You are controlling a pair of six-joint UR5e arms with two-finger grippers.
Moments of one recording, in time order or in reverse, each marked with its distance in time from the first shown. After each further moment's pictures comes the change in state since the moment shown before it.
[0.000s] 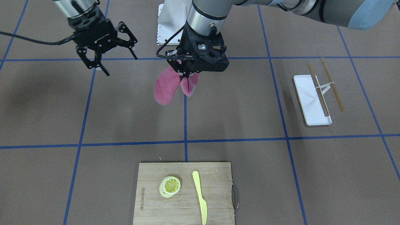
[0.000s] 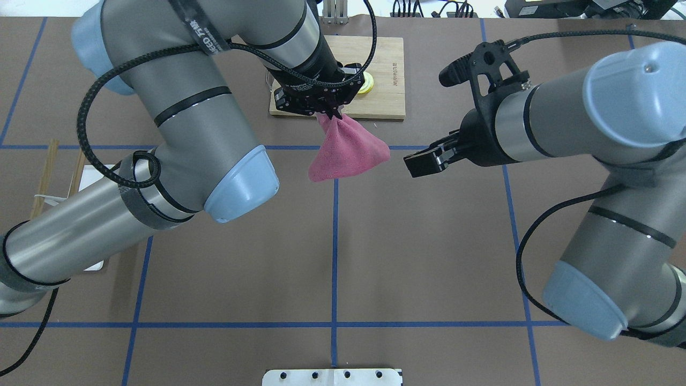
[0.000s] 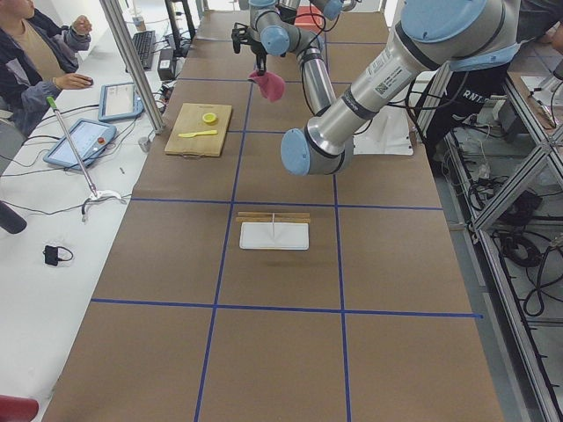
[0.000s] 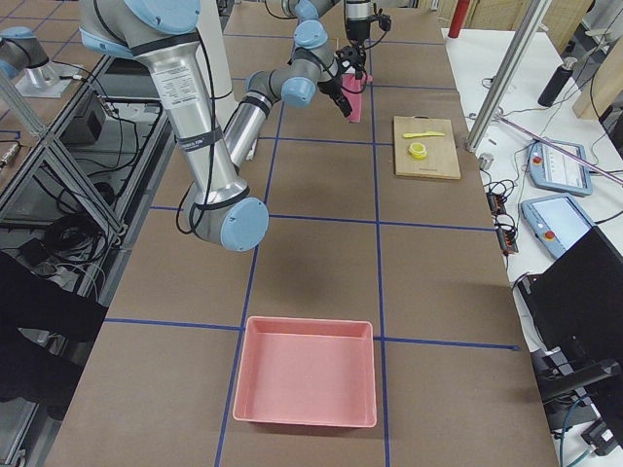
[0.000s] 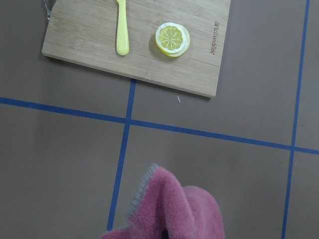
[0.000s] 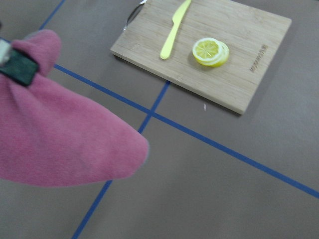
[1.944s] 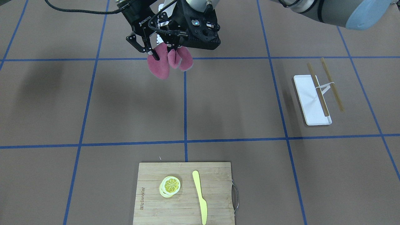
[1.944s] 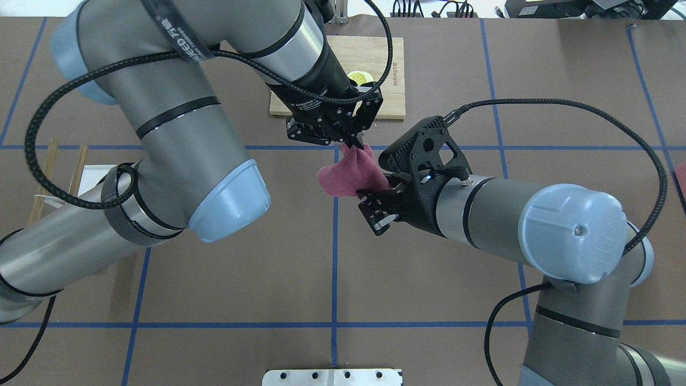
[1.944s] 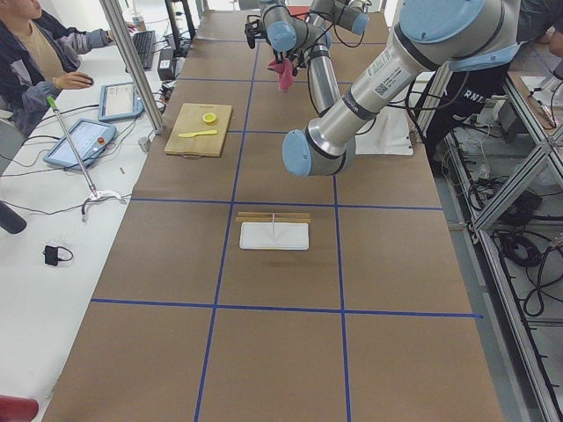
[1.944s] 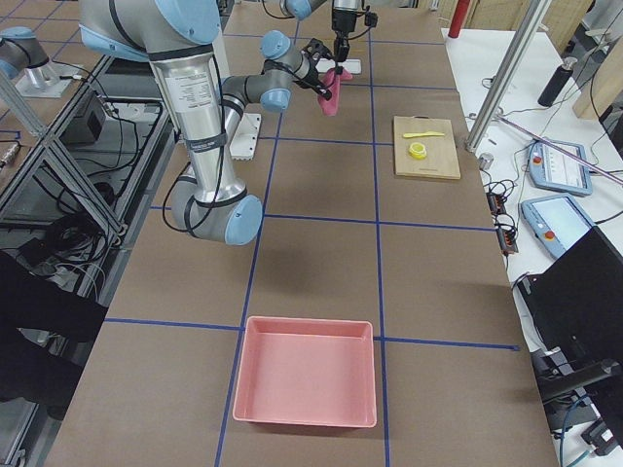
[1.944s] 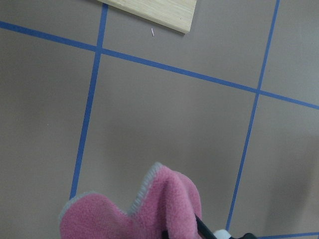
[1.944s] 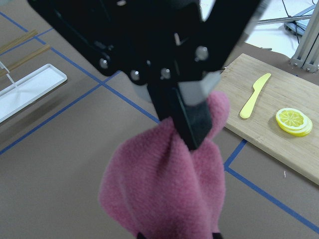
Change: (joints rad) left arm 0.011 0.007 -0.073 -0.016 -0.177 -0.091; right arm -0.245 -0.020 -0.001 0.189 -0.331 -0.051
